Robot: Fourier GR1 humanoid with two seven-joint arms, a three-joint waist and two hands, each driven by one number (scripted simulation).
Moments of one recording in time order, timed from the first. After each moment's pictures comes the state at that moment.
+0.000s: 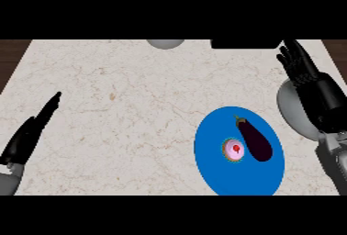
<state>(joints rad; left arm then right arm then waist) -0.12 0.63 -0.21 -1.29 0.07 0.11 -0.08 -0.34 -0.49 0.14 -1.62 -0.26 -0.08 0.04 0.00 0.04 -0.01</state>
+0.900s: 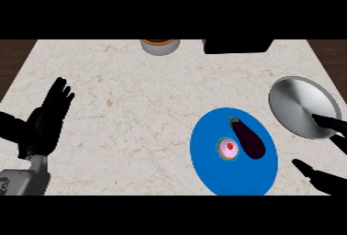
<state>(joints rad) -0.13 0.39 -0.07 -1.52 0.33 0.23 0.11 0.21 -0.62 0.04 -1.91 0.01 -0.21 -0.12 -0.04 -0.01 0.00</state>
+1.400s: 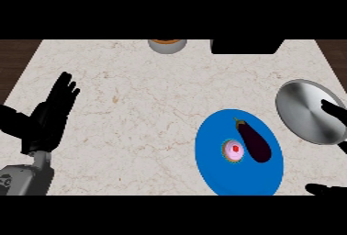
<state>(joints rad) -0.16 0.37 -0.08 -1.56 0.31 0.23 0.17 0.19 -0.80 0.04 -2.09 0.18 -0.07 0.14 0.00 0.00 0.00</state>
